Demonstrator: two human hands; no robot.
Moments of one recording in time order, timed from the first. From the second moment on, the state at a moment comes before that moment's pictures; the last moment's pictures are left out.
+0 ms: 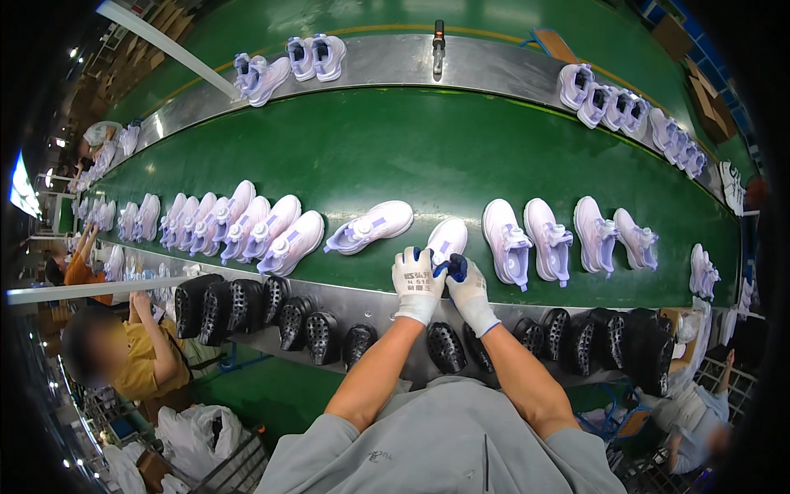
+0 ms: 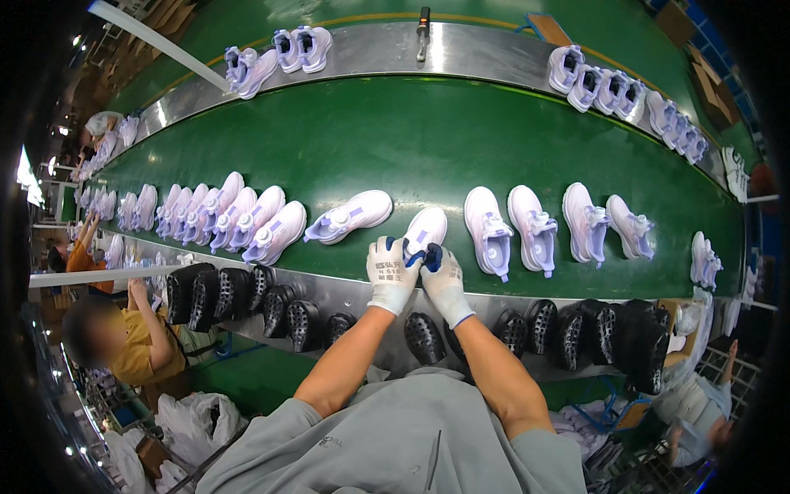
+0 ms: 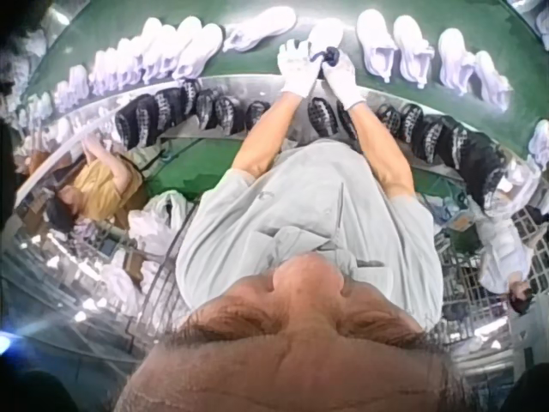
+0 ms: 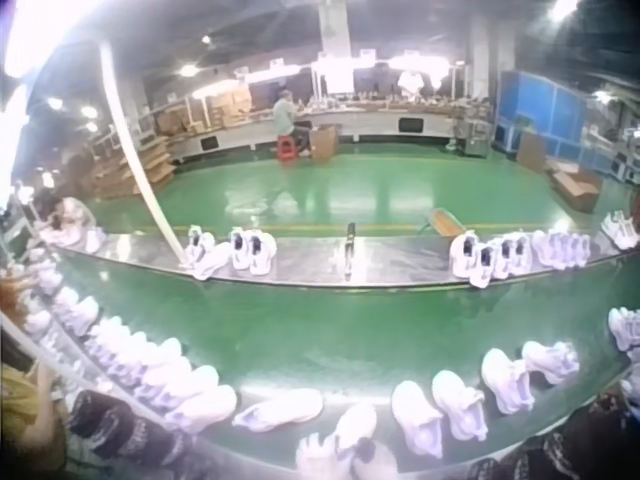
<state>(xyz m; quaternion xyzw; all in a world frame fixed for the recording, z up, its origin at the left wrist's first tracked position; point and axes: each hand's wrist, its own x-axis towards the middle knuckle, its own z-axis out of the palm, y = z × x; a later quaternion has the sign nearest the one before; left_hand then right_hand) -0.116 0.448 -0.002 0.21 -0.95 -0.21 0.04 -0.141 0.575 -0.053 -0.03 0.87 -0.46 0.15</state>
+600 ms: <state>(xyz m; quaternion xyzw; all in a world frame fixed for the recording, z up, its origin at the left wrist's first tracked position) -0.155 0.331 0.048 0.35 -0.93 -0.05 -0.09 -0.153 0.561 0.006 -0.18 0.87 -0.38 0.24</state>
